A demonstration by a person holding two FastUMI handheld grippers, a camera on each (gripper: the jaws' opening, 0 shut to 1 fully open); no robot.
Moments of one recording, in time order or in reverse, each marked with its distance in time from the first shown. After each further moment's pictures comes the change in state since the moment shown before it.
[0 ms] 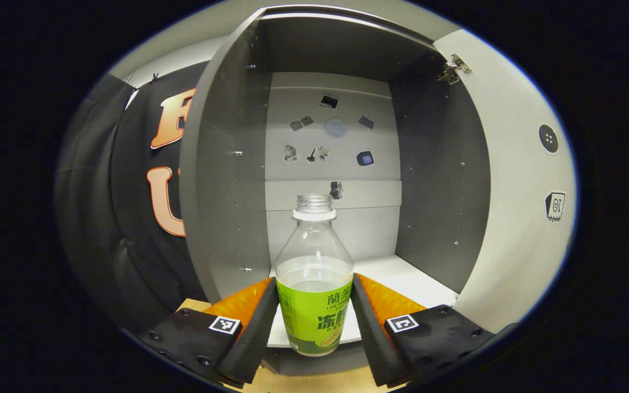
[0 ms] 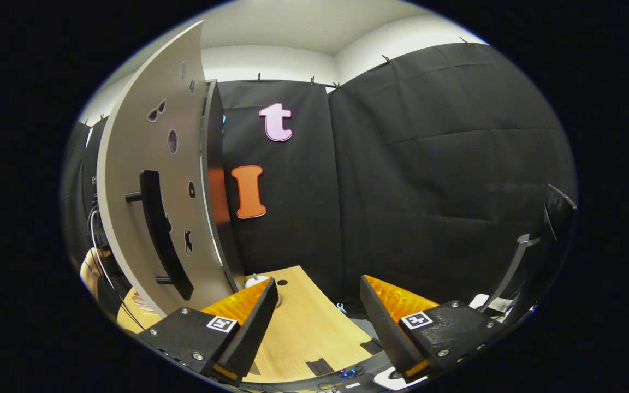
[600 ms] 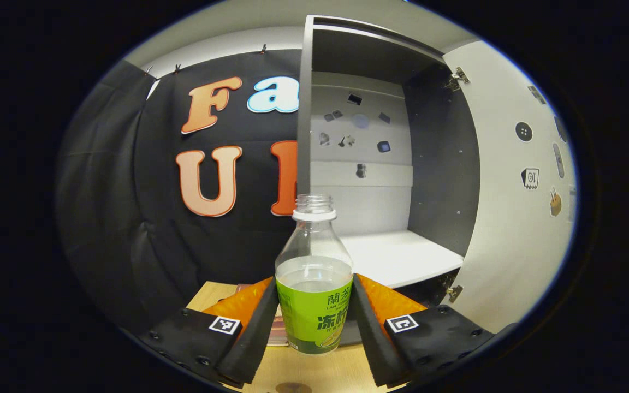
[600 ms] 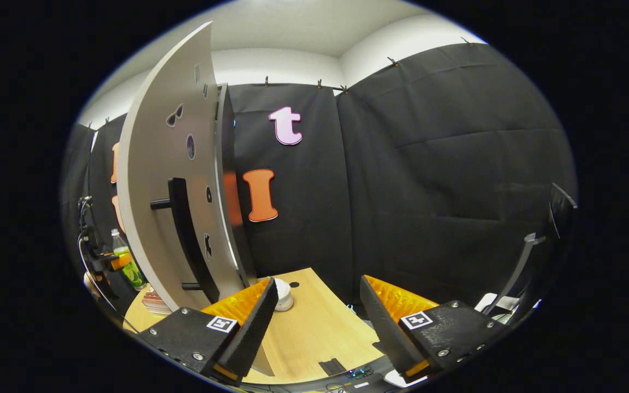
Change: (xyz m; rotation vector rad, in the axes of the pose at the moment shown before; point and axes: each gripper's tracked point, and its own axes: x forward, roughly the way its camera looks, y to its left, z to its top) left arm -0.095 0.079 -0.066 -0.043 0.072 0.053; right arm -0.011 0.023 0.006 0.009 -0.014 0.056
